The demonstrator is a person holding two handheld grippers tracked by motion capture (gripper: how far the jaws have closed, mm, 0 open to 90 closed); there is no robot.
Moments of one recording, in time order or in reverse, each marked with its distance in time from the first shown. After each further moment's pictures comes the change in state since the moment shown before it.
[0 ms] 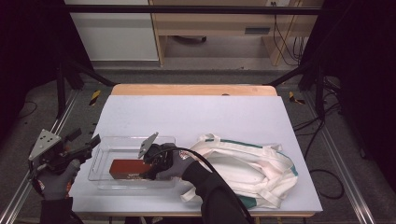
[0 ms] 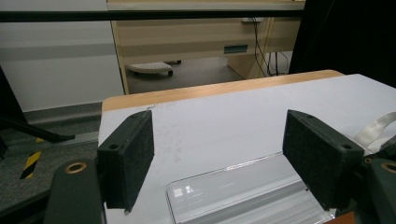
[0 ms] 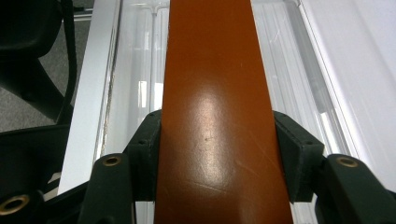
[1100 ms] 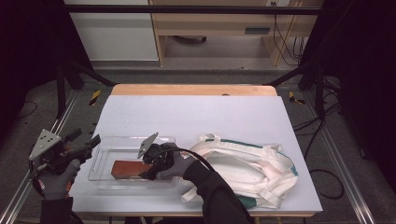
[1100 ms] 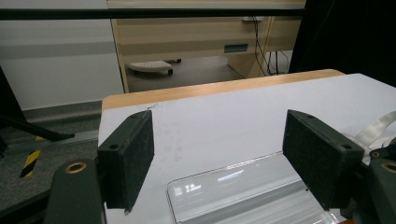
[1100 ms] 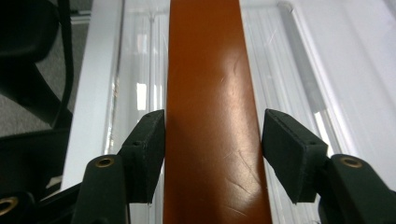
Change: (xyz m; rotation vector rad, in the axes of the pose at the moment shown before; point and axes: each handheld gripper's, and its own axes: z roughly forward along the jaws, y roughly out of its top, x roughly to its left) left arm 0.001 -0.001 0.001 0.005 0.000 -0.003; right arm 0.004 0.003 -0.006 -0.017 -0.025 0.009
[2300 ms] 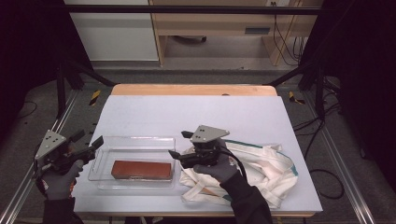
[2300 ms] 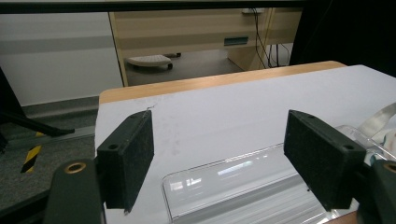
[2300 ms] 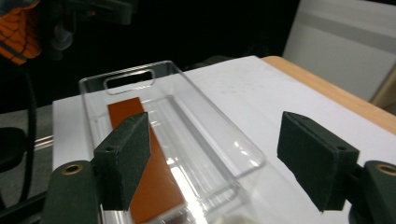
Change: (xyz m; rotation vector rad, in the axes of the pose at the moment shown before) left arm -0.005 -0.005 0.006 0.028 -0.001 0.009; right arm 0.017 -0.063 -0.130 -0.469 -0.367 0.226
